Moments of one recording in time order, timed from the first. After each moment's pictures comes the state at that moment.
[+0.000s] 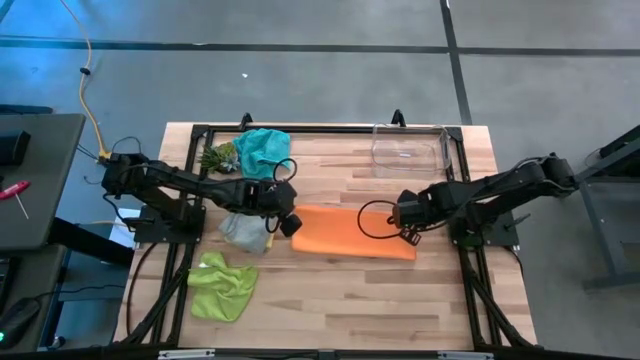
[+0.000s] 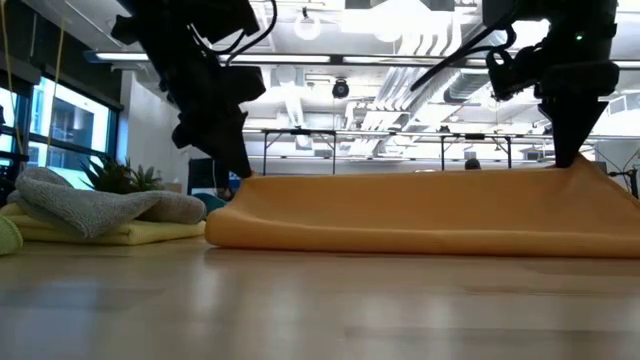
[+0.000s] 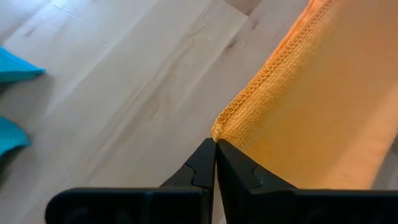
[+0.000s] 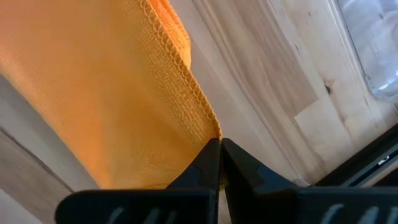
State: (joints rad) left arm 0.10 1.49 0.84 -0.37 -0.31 -0.56; right arm 0.16 1.25 0.87 -1.16 0.20 0.76
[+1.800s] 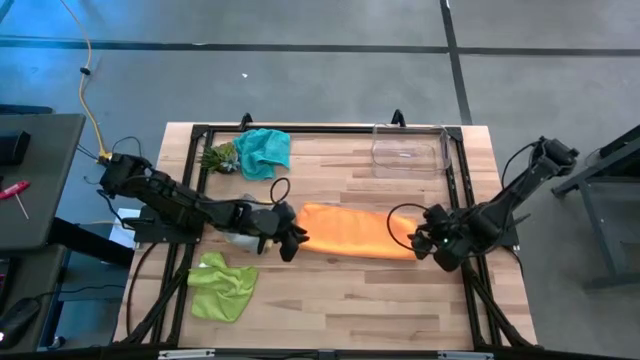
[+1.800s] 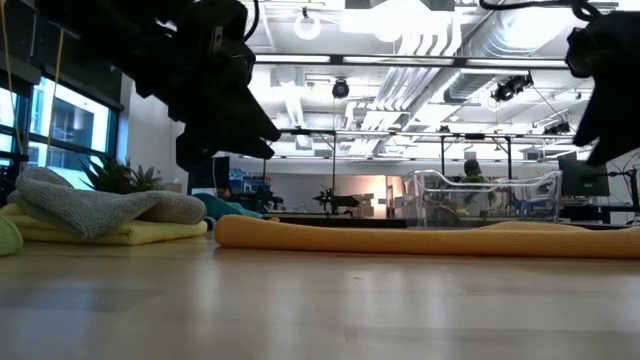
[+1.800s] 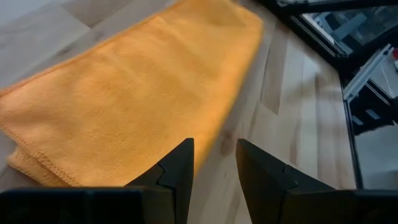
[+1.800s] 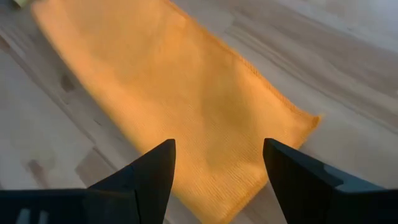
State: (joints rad) left arm -0.08 1.48 0.61 0.29 -0.17 -0.73; right arm 0.72 0.96 0.59 -0.90 0.59 1.60
